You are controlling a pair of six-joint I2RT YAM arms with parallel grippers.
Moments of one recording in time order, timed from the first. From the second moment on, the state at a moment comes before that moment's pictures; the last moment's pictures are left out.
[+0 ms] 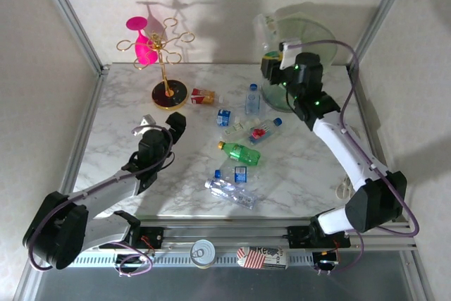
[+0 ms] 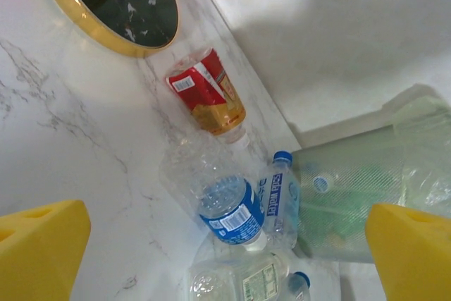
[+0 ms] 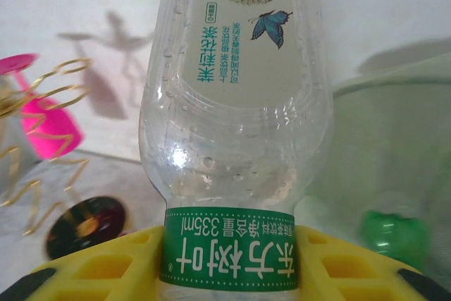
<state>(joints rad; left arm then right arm) -0.44 1.16 0.43 0.43 -0.26 -1.16 0.38 1.43 1.36 -0.09 -0.01 0.10</state>
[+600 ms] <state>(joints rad) -0.44 1.20 0.47 0.43 -0.20 -1.15 0.23 1.71 1.66 -0.31 0.08 0.09</state>
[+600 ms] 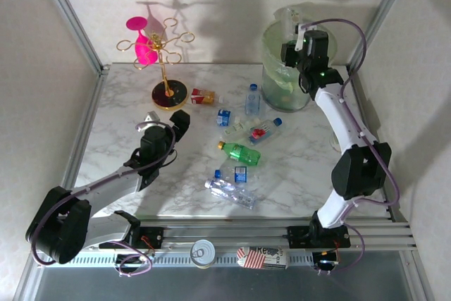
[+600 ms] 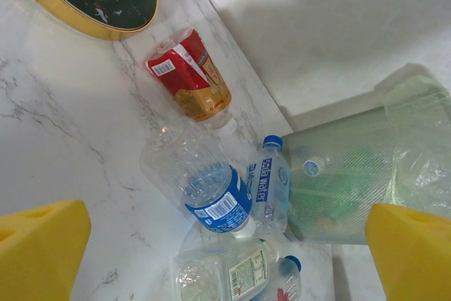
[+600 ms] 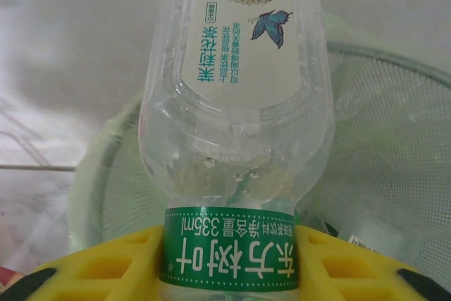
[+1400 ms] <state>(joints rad) -0.46 1.21 0.54 0.42 -0.20 -1.12 0.24 1.48 1.58 -0.28 -0.07 0.09</state>
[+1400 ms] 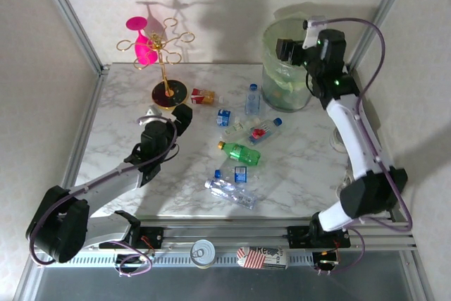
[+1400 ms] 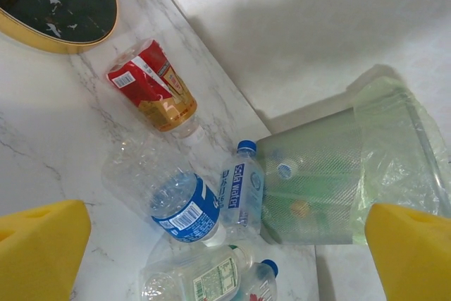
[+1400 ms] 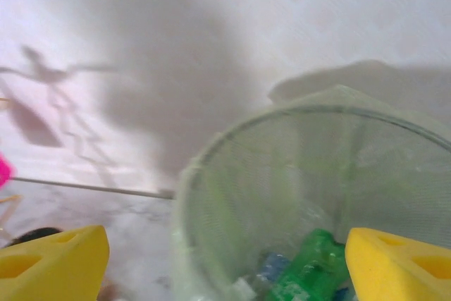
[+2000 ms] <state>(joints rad) -0.49 1.24 0.57 0.38 -0.20 -1.13 0.71 1.17 0.83 0.01 -0.39 0.23</state>
